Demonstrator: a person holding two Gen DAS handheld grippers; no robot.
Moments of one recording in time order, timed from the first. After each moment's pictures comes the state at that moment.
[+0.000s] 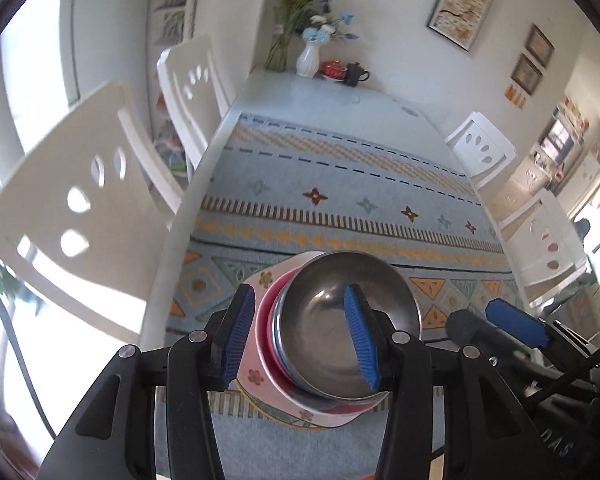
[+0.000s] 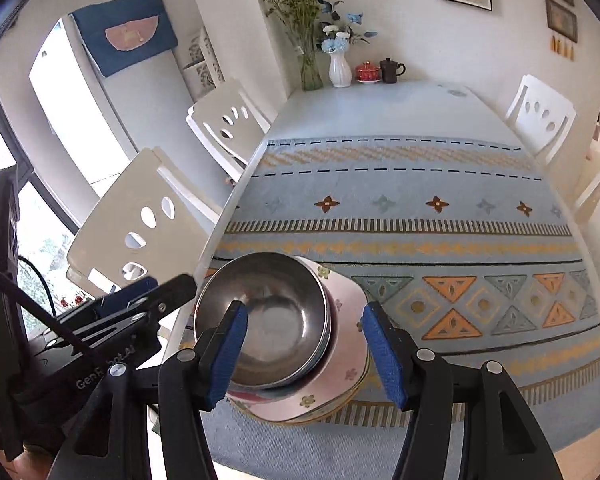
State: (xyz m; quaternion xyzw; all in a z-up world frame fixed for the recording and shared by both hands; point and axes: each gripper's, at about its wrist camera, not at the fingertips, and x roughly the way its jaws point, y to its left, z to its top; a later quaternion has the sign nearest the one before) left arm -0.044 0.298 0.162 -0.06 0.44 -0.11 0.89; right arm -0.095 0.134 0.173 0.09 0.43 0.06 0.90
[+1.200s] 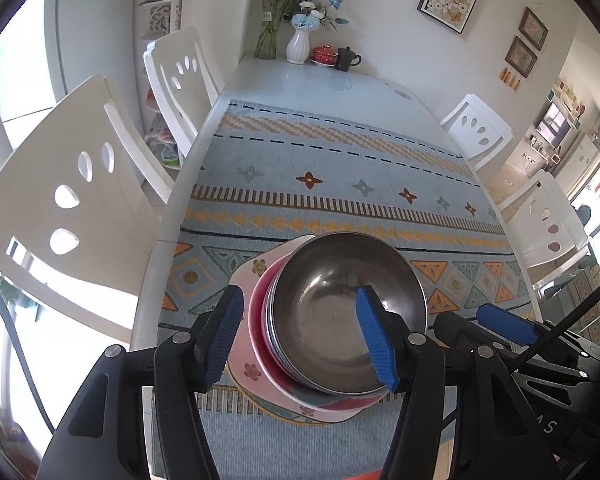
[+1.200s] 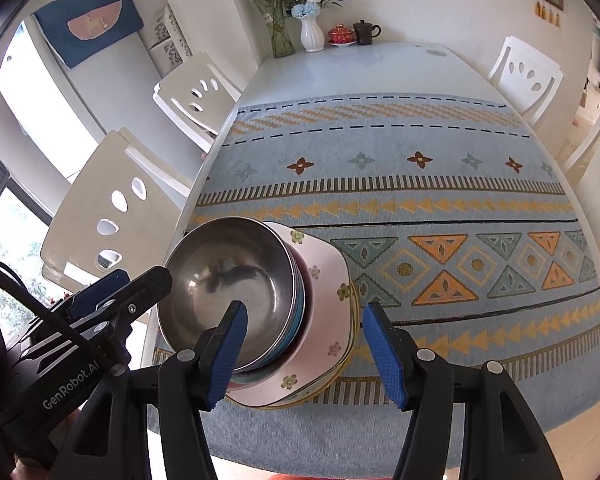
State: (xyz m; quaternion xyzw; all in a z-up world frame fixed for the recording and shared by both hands) left arm -0.042 0.293 0.146 -0.05 0.46 -0.13 0.88; right arm -0.085 0.123 0.144 0.10 0.49 0.02 0.87
